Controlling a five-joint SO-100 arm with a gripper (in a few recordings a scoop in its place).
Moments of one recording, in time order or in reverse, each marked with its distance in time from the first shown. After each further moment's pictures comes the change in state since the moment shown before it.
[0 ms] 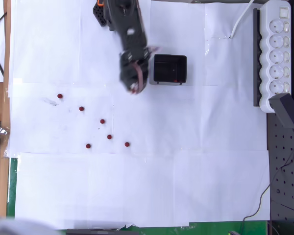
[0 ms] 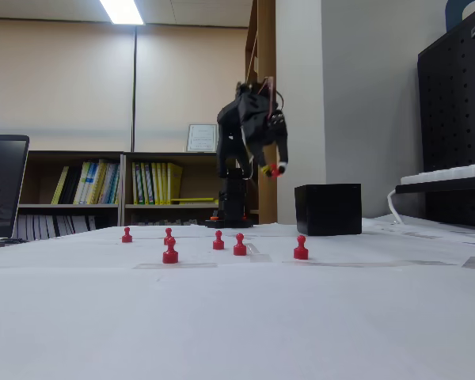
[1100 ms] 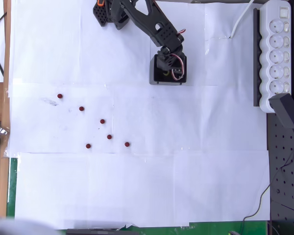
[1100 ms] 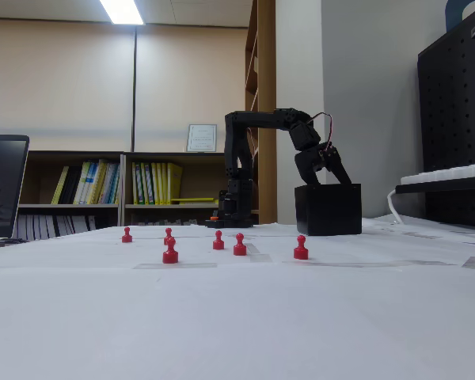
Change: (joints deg) arm -12.9 9.1 -6.3 -22.1 -17.2
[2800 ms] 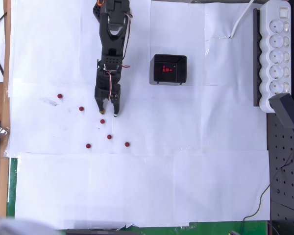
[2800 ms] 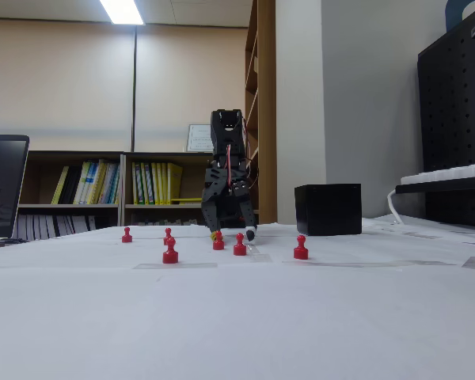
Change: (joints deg) arm 43.2 26.2 -27.9 -79.5 45.6
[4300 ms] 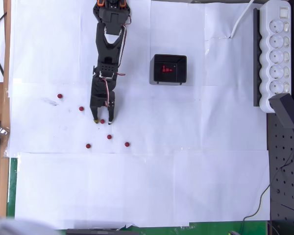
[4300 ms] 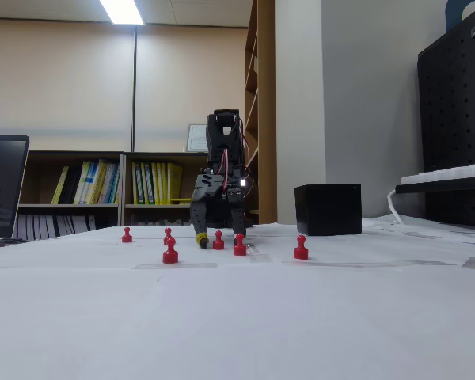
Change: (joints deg) arm 3.1 9.0 9.6 -2.5 14.3
